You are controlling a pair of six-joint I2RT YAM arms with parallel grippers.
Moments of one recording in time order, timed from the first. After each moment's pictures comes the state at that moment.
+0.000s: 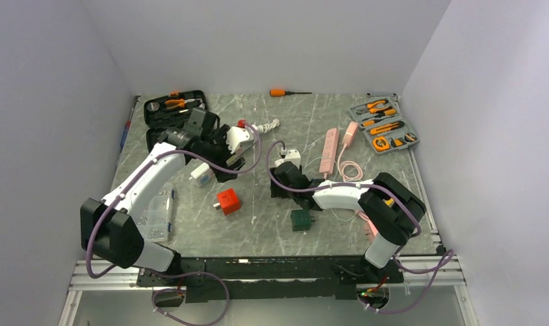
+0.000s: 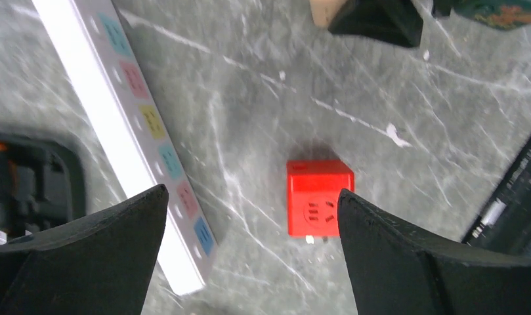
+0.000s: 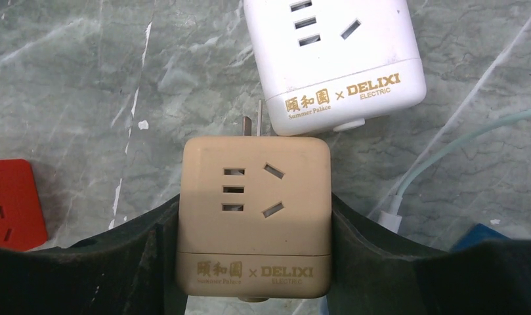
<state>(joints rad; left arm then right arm) -0.43 1.42 1.26 -0.78 0.39 0.63 0.85 1.67 0.78 0.13 0.33 0.56</state>
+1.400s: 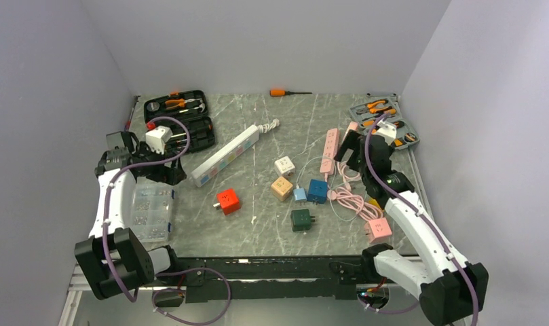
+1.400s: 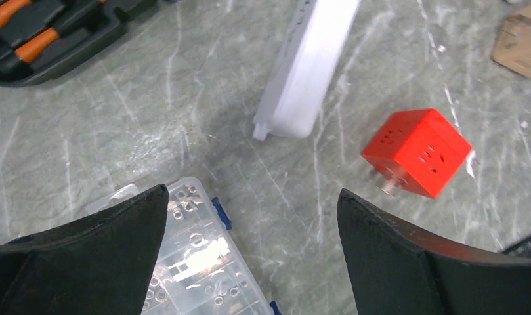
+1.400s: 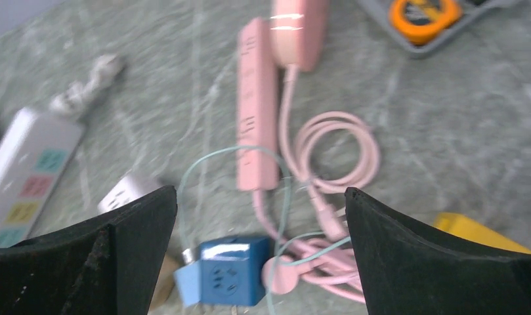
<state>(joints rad) 0.32 1.21 0.97 -0.75 0.62 0.50 0.32 0.96 0.82 -0.37 0.34 0.53</state>
